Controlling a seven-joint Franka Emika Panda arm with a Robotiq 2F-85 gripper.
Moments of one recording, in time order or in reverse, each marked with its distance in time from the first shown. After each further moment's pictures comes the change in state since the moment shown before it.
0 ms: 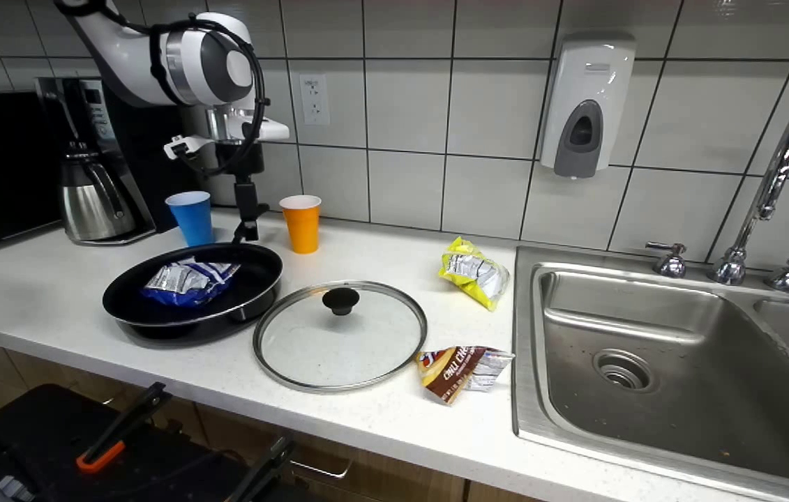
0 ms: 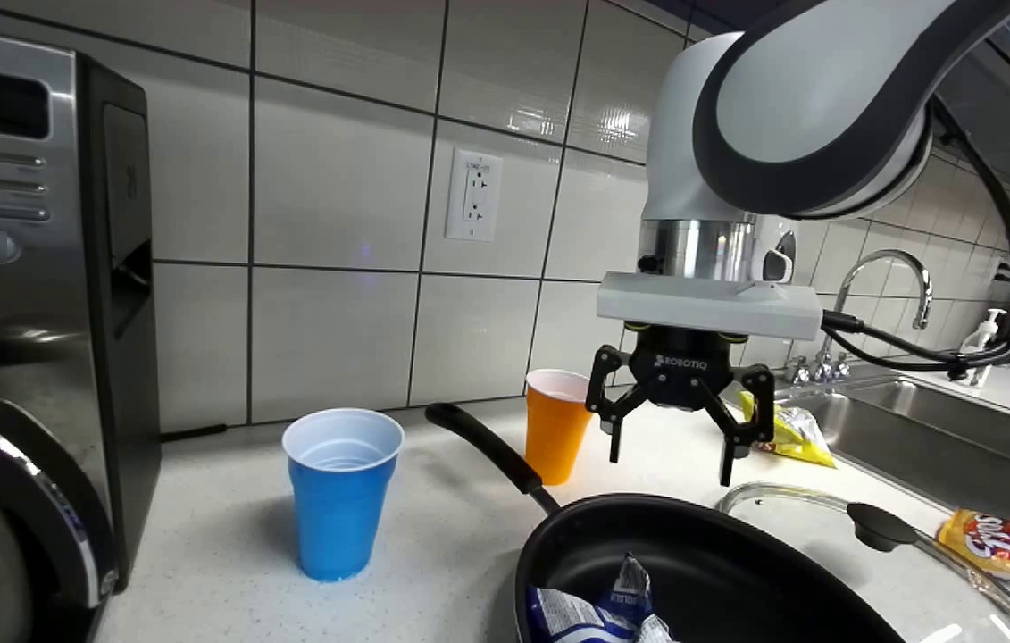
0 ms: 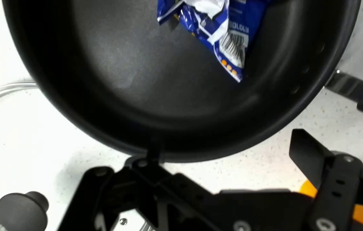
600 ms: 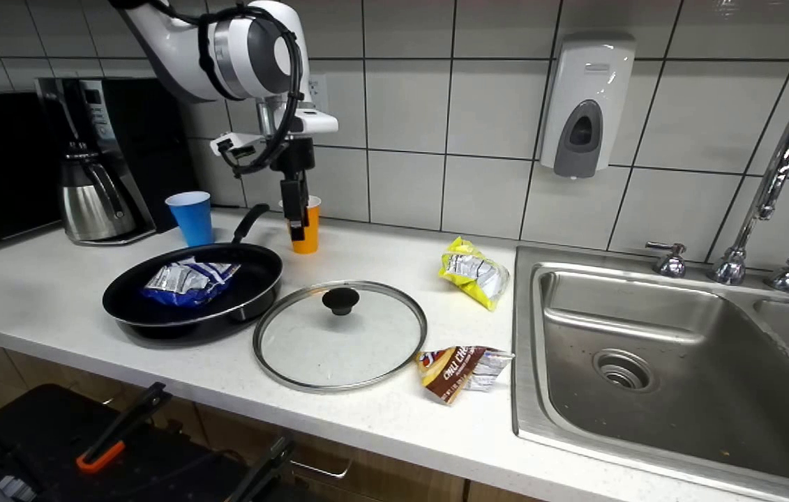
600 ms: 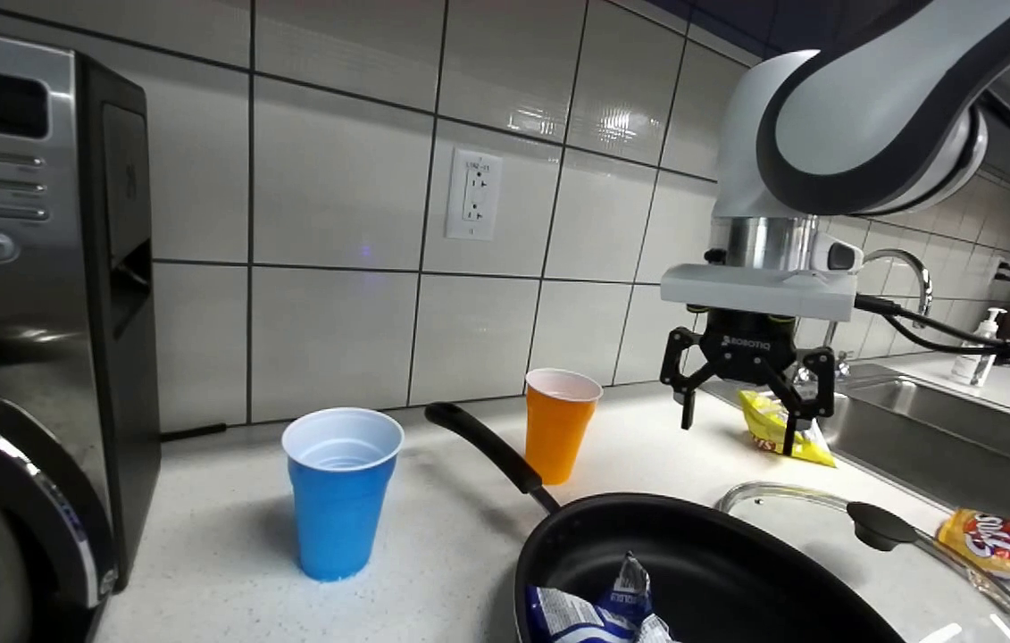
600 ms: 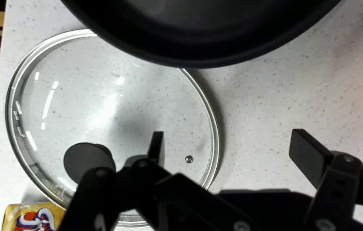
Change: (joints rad) arm -0.090 -0.049 -0.084 -0.041 -0.051 0.000 0.105
